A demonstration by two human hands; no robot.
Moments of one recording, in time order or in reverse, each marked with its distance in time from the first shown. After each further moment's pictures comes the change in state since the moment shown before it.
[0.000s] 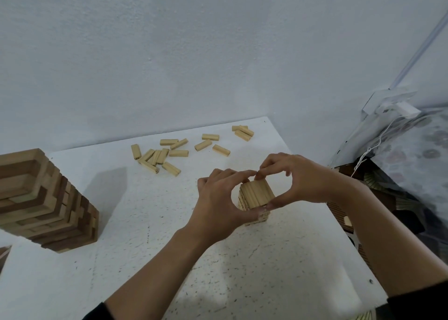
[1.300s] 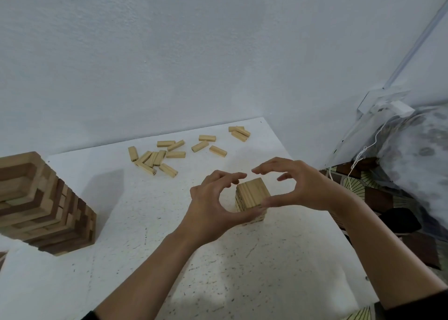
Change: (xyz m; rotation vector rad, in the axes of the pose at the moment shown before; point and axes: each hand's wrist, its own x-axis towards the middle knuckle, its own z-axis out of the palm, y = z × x) left_hand -0.007 -0.003 -0.008 -0.125 -0.051 -0.073; right_hand -0.018 0.004 0.015 0.199 0.138 0.023
